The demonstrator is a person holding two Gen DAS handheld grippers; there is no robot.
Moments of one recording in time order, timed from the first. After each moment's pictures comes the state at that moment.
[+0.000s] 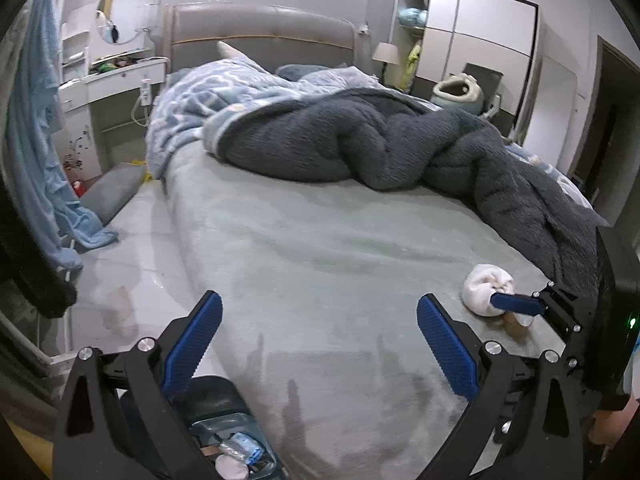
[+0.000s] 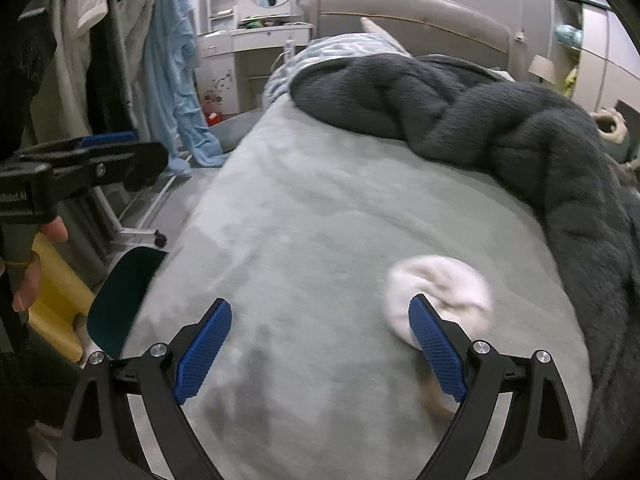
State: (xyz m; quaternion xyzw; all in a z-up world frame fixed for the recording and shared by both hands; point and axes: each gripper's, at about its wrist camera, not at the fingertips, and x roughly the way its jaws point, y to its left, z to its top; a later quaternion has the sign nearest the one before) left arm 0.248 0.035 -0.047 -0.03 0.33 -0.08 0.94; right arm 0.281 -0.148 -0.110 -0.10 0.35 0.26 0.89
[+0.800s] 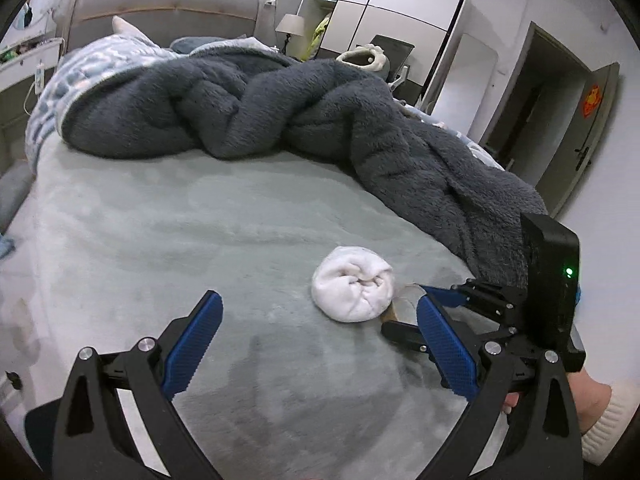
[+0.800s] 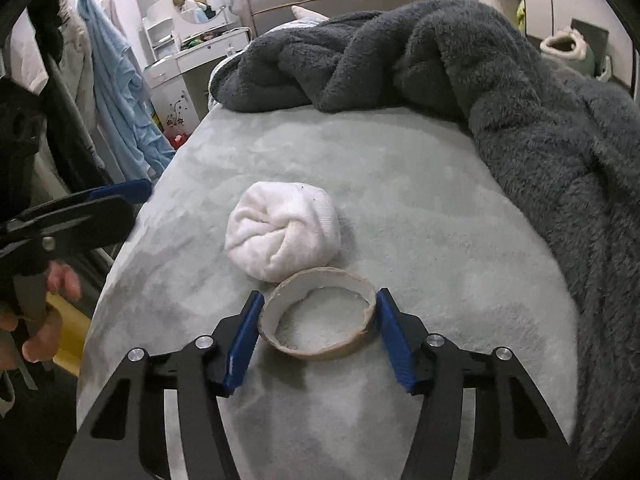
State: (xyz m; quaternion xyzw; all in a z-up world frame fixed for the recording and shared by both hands) left arm 0.284 -0.070 -0.078 -0.06 0.36 -0.26 0.89; right arm 0.291 -0.245 -0.141 0.01 0.40 0.22 0.89
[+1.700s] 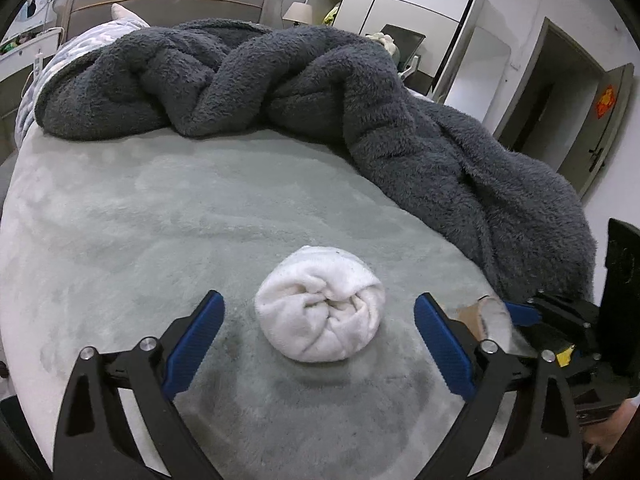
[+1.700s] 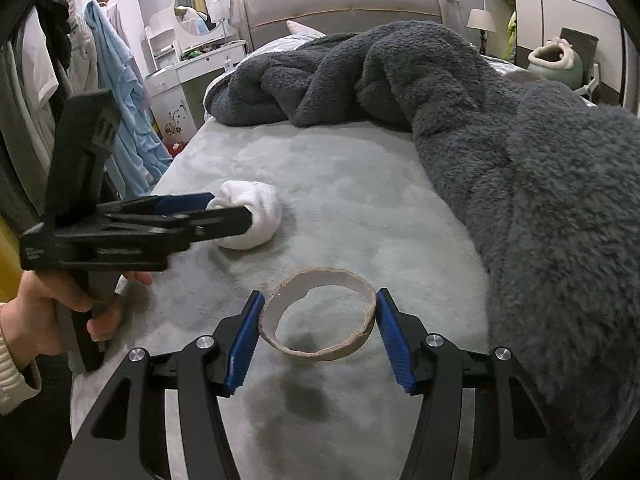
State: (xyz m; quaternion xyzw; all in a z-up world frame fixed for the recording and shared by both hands) left arm 0.310 -0.130 -0.110 -0.06 0.38 -0.24 0.89; right arm 0.256 -0.307 -0.121 0.01 0.37 0.22 0.90
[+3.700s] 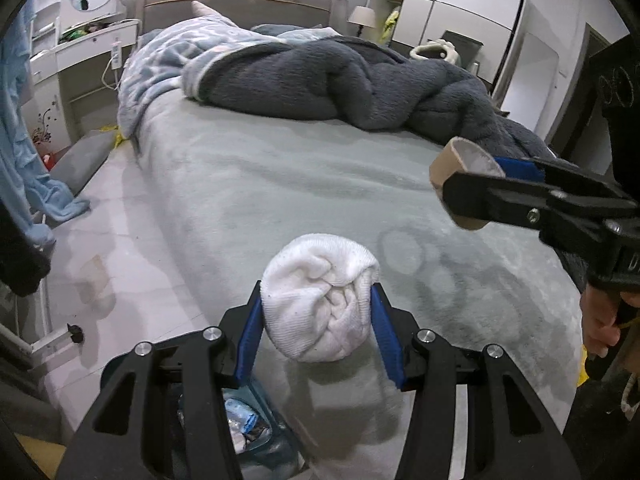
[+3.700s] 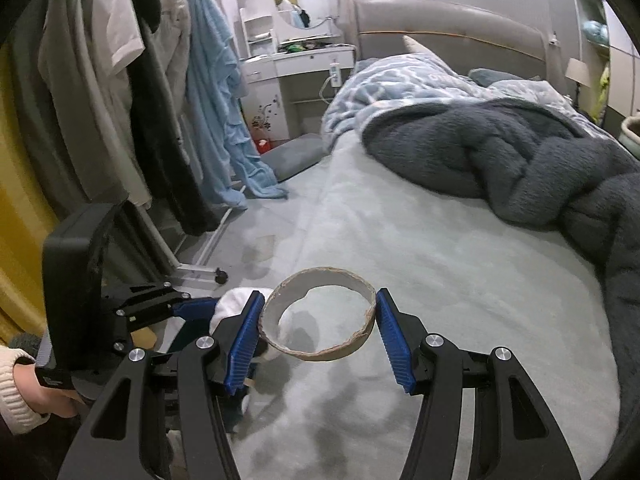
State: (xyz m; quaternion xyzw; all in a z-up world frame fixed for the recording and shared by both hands) left arm 0.236 0.071 -0.092 -0.04 0.40 -0.13 0.91; right arm 0.281 -0.057 -0.047 -0.05 0.34 0.35 0.87
